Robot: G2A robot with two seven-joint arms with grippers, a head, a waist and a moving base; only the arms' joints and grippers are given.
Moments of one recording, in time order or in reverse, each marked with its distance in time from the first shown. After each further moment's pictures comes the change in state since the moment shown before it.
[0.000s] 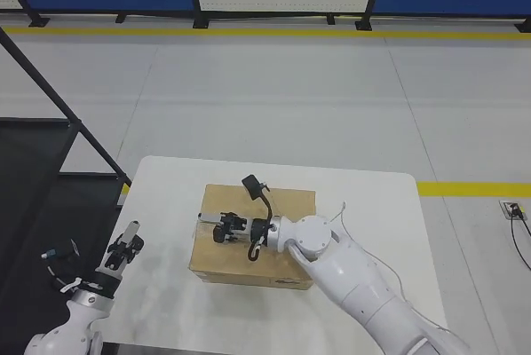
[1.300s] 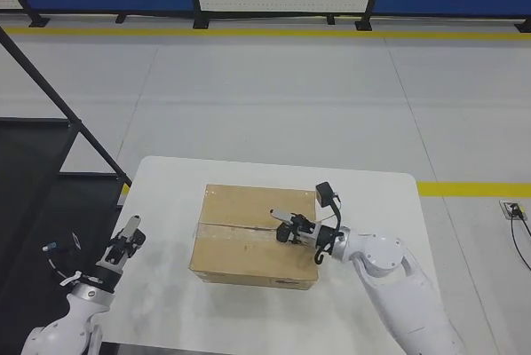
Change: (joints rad) left arm -0.033 0.011 0.006 0.009 -0.021 0.005 -0.024; right arm -0.369 0.206 0.460 -0.460 -0.230 0.223 0.081
